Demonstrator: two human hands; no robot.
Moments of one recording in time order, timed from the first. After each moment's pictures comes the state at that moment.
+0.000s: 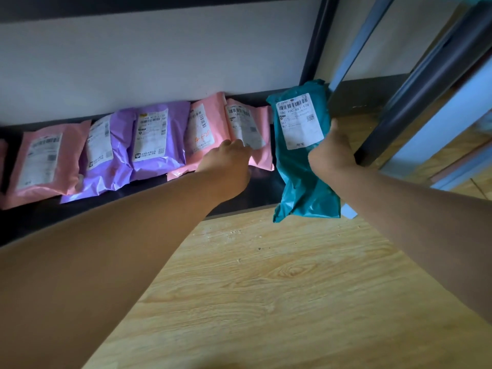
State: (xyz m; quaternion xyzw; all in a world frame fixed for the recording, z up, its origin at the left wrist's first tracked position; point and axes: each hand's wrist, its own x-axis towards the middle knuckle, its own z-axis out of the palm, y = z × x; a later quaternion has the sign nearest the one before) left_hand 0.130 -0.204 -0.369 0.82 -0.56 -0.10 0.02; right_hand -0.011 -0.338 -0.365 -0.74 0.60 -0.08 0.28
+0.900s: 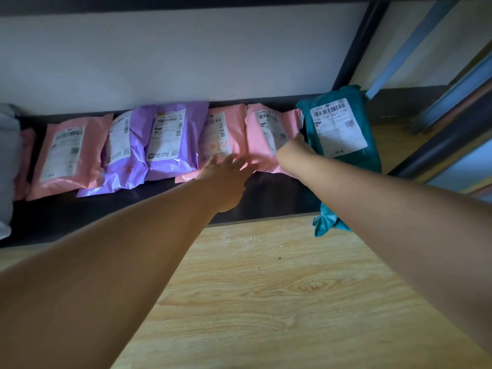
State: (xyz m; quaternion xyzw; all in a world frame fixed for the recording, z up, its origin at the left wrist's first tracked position) left_hand 0.179 -0.172 -0.401 0.78 -0.60 -0.11 -0.13; right_hand 0.094 -0.313 -0.388 -0.77 0.54 0.04 0.33
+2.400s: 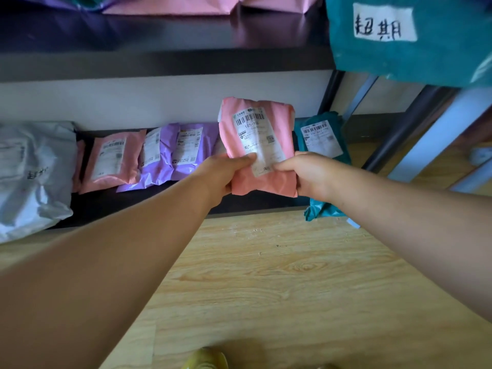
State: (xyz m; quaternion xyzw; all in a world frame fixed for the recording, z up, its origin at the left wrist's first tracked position) left_hand 0.138 -0.114 -0.315 0.67 -0.12 -0.46 0.56; right_hand 0.011 -0.243 -0.304 -0.61 0.43 -0.02 0.67
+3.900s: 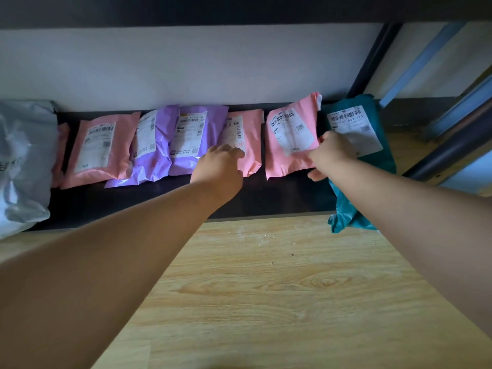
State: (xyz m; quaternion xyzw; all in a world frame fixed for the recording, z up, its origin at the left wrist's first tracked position) left_hand 0.189 -0.130 -0.373 0.89 -0.42 -0.12 0.14; right_hand 0.071 -0.315 -0.376 -0.72 0.59 -0.06 0.36
